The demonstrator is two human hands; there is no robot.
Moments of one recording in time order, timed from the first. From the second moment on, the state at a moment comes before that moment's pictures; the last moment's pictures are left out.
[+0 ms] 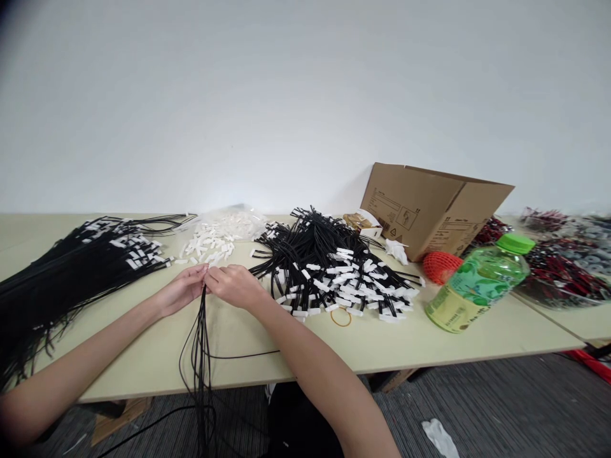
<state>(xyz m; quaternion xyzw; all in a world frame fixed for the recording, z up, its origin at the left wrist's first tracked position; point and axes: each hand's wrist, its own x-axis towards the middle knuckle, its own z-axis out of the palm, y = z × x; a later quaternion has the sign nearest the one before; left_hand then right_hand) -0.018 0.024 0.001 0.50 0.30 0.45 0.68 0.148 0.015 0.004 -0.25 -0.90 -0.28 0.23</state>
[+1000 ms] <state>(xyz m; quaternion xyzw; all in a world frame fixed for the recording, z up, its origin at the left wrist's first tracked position) -0.018 0.024 -0.001 0.52 0.31 0.44 0.66 0.147 0.014 0.002 -0.28 -0.90 -0.25 0.23</state>
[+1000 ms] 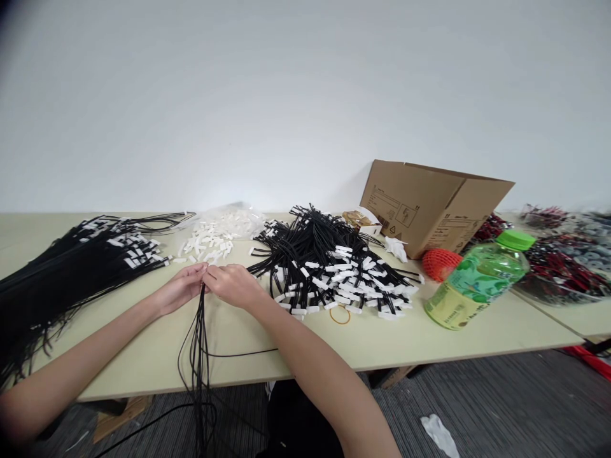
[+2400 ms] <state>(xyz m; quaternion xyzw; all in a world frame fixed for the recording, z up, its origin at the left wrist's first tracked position) -0.017 0.025 -0.004 0.48 0.29 0.46 0.68 0.153 0.016 0.013 -0.19 -0.90 -0.32 0.23</state>
